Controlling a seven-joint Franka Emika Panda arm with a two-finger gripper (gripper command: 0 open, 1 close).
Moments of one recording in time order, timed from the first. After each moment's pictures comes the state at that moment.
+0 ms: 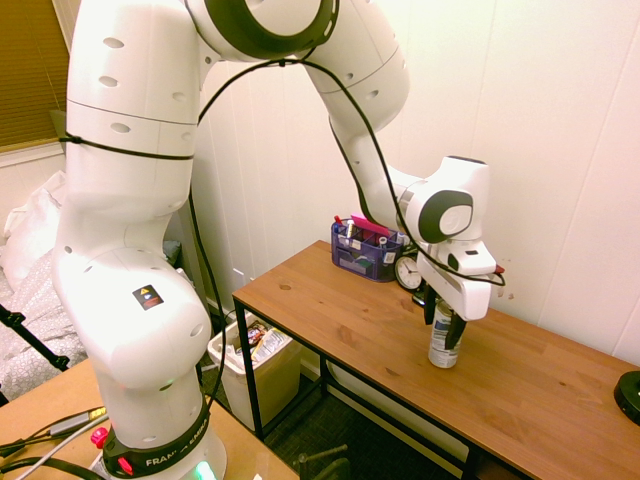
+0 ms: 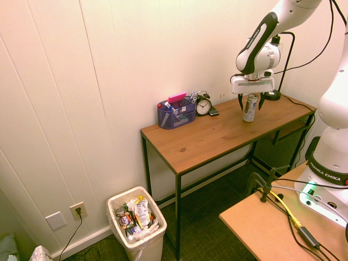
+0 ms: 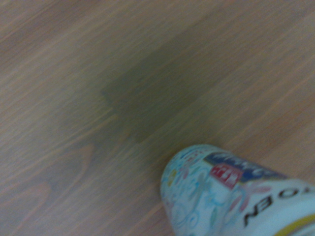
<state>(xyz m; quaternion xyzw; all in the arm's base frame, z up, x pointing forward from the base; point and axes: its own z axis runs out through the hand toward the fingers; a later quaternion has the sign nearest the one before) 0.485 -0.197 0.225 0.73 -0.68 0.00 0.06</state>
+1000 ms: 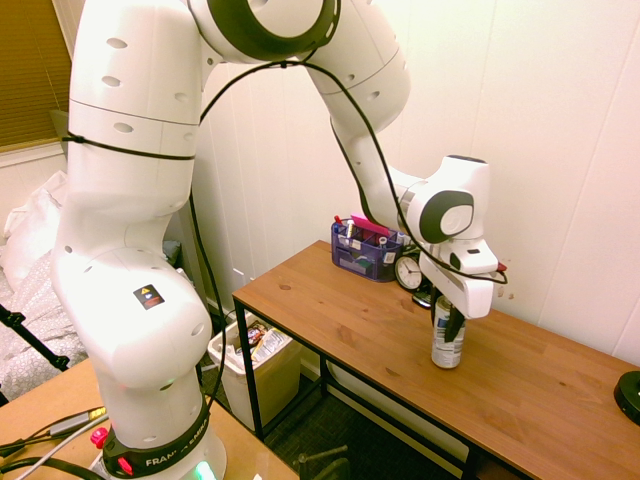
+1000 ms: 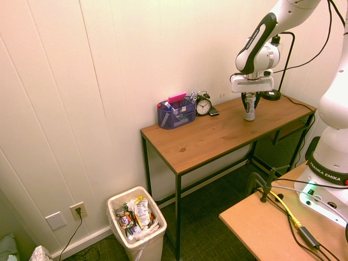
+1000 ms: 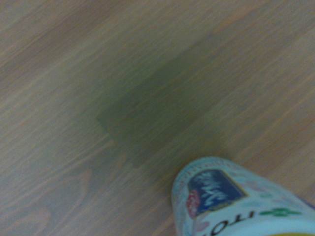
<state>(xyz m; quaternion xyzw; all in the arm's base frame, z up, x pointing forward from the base) 0.494 -0.196 0.230 0.73 -0.68 0.01 0.06</state>
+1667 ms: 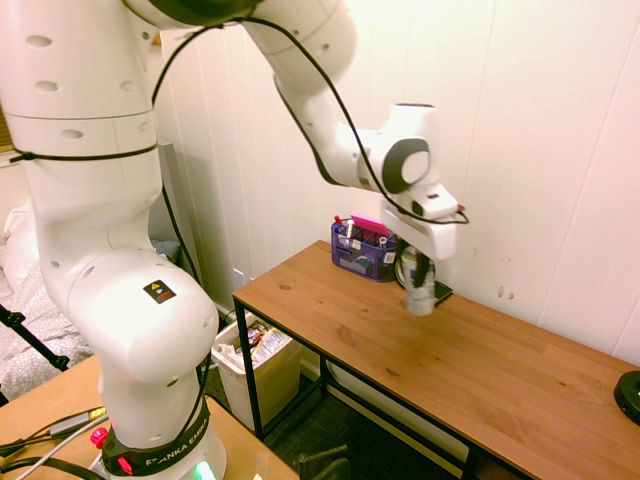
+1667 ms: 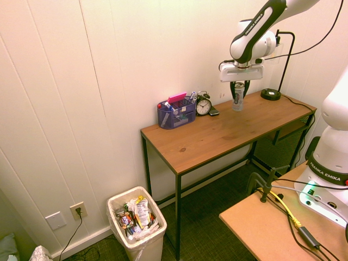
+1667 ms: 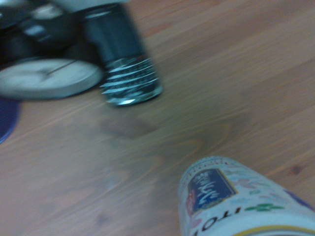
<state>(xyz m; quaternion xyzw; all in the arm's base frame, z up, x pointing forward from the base) 0.482 -0.051 0.319 0.82 -0.57 0.05 0.02</state>
